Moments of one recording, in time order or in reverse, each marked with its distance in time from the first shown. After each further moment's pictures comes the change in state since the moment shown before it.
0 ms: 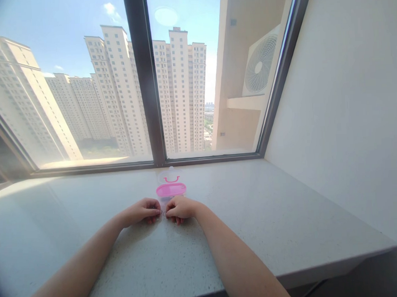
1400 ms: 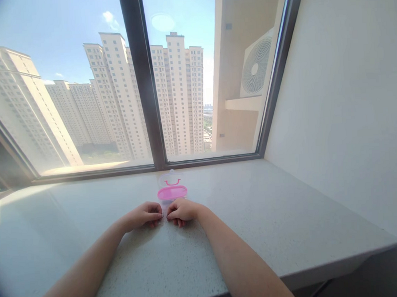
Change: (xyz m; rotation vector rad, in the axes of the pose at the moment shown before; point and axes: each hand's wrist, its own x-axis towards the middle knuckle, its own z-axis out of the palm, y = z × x) left_hand 0.001 -0.003 -0.001 -0.007 -0.015 0.022; right_hand 0.006 0.007 -0.001 0.061 -0.013 0.012
